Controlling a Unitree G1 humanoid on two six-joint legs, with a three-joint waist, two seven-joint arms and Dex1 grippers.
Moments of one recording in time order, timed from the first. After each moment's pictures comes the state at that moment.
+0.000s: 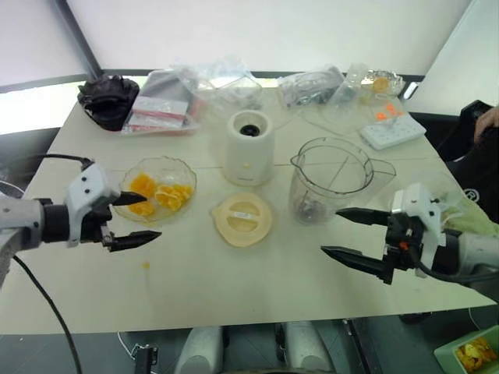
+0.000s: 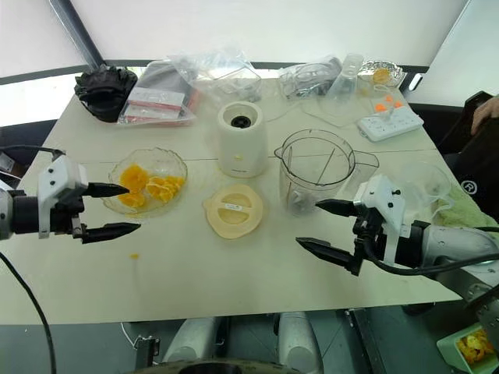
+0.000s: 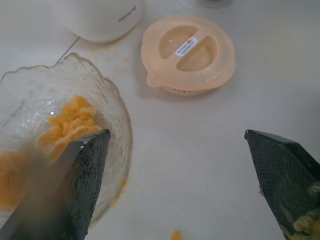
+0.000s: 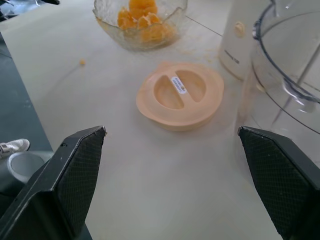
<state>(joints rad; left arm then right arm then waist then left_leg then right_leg) 0.01 1.06 0.40 -0.45 -0.55 0.71 -1.10 0.06 -1.01 -0.41 -0.68 0.95 0.83 0.76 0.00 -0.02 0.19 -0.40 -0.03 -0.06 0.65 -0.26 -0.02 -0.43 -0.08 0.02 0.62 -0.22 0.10</state>
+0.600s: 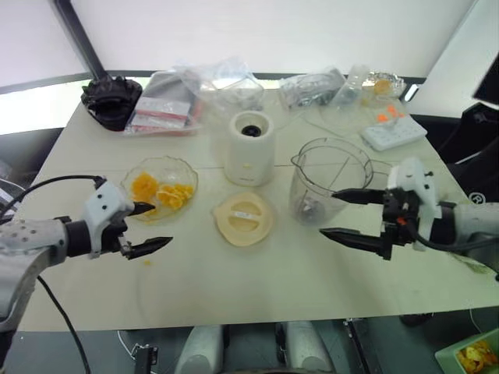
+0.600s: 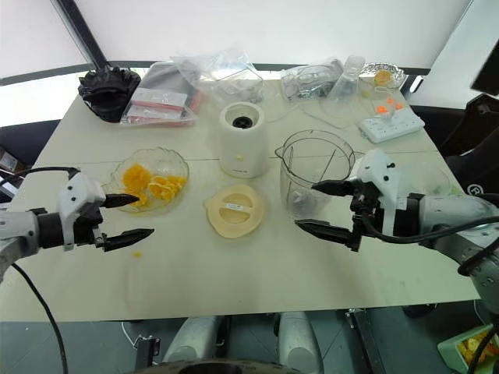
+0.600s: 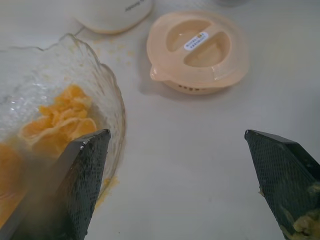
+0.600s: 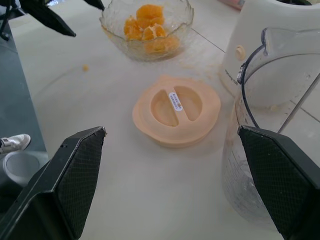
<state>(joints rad) 0.01 0.98 0.27 -0.37 -0.48 0.60 -1.02 -0.13 -1.02 -0.28 -0.59 0.92 0.84 0.81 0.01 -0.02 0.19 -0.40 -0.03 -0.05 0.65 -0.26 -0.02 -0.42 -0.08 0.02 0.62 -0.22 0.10</state>
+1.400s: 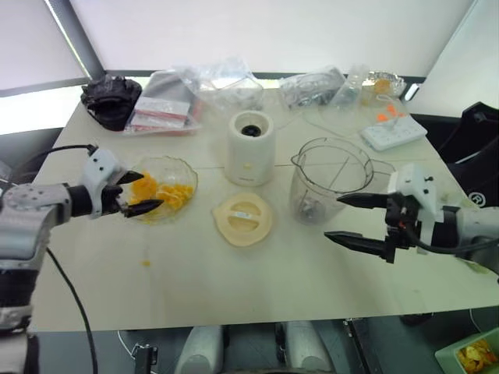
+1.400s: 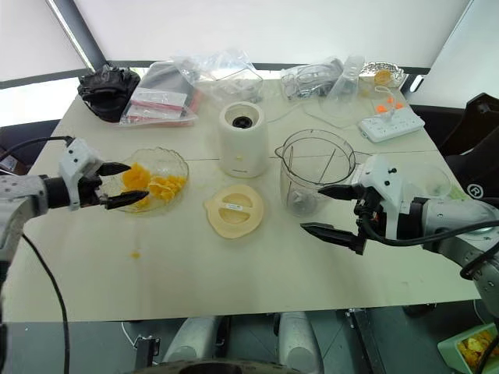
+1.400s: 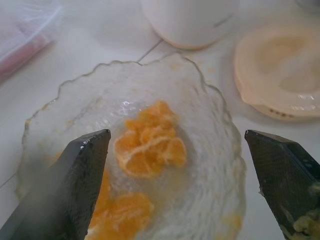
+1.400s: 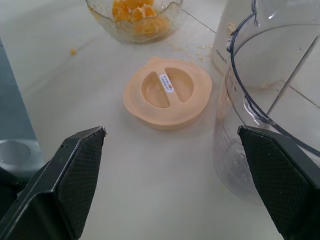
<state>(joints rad) -0.48 0.84 0.08 0.22 -0.32 0.47 -0.99 -0.09 -1.05 -0.32 -0.59 0.87 0.85 0.84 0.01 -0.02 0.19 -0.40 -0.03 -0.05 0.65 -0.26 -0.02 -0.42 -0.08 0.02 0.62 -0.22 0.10</state>
